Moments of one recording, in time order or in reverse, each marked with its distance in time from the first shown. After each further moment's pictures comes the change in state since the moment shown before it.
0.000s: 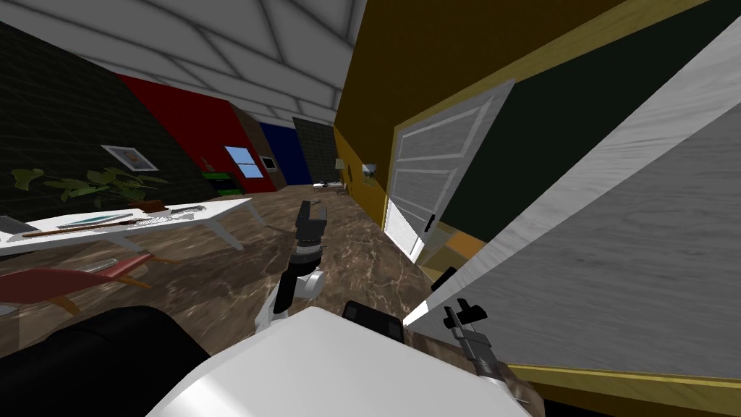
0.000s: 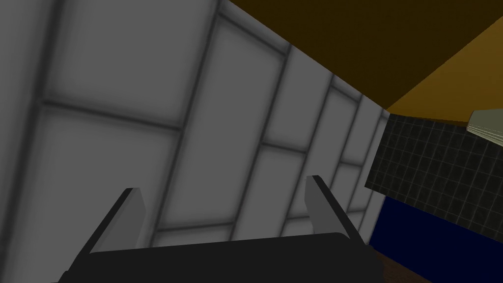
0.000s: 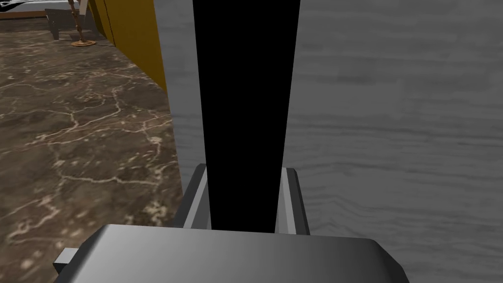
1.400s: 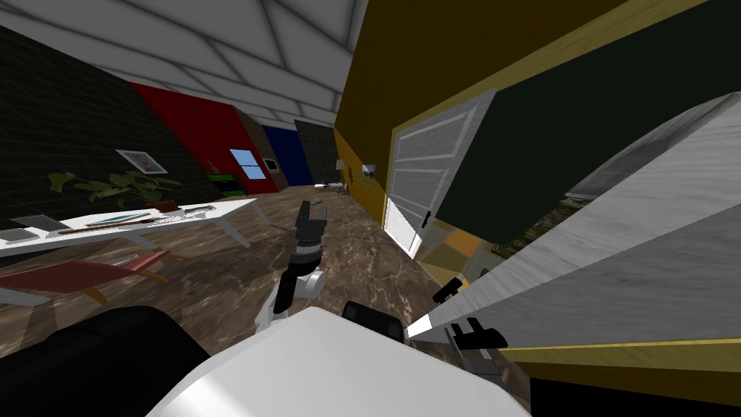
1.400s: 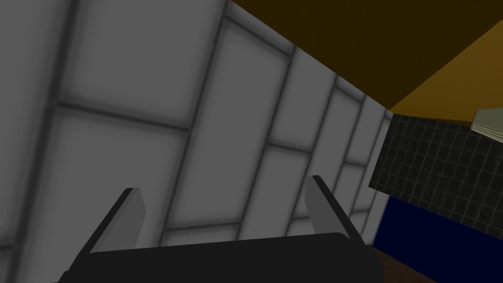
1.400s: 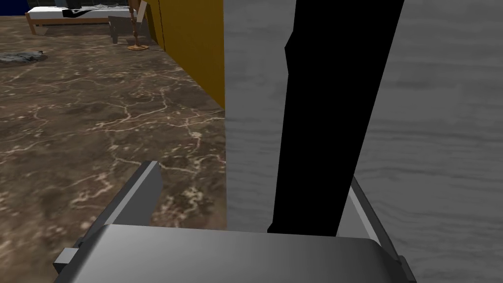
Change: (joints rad) arm 0.054 -0.007 0.105 0.080 0.076 -0.213 -0.018
